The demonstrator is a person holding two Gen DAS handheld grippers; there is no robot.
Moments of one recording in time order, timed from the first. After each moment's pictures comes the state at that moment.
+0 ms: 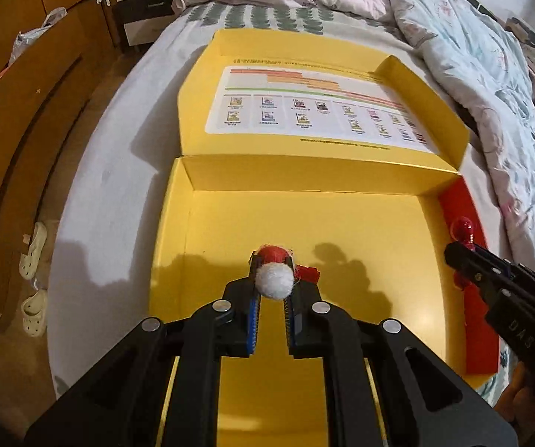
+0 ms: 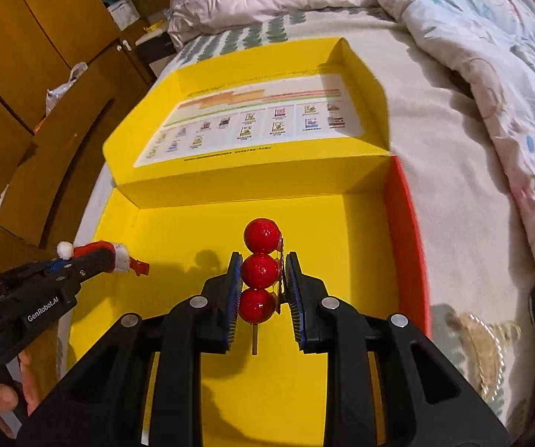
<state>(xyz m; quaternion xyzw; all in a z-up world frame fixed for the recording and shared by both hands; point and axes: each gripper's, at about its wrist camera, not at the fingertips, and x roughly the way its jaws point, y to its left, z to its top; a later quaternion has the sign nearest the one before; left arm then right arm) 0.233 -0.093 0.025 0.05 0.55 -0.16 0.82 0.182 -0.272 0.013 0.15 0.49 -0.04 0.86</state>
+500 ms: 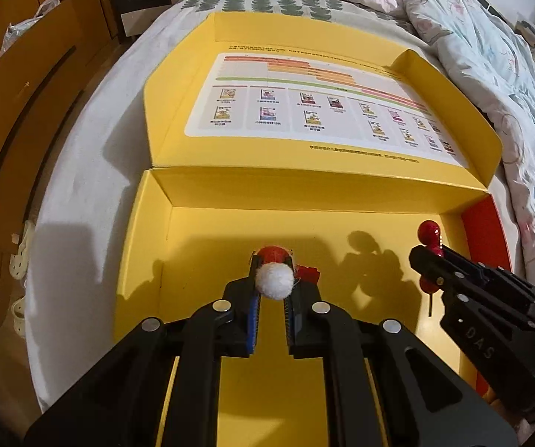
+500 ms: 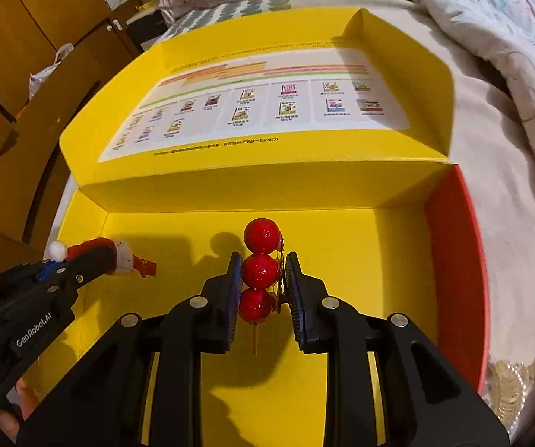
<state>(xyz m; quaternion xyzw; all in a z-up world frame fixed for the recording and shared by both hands) 0.265 -0.104 -0.005 0.04 0.56 -0.16 0.81 0.236 -0.269 -0.036 0.13 0.52 -0.04 0.84</state>
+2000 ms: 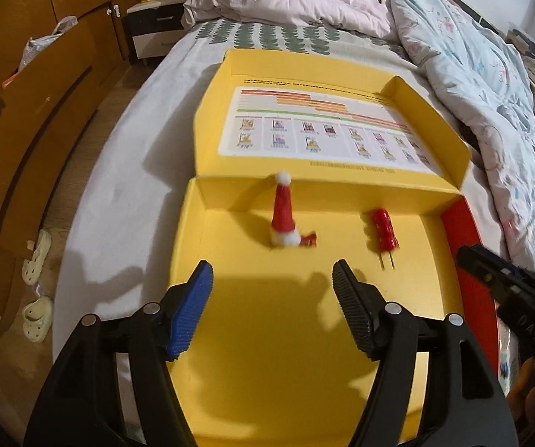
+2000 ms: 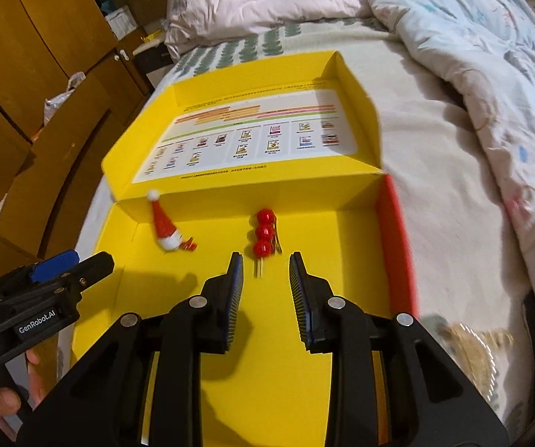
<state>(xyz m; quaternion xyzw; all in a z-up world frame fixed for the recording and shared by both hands) 0.223 -0.079 0.046 0.04 0.52 -0.16 0.84 0.173 -0.274 0.032 0.14 0.47 -0.05 0.87</state>
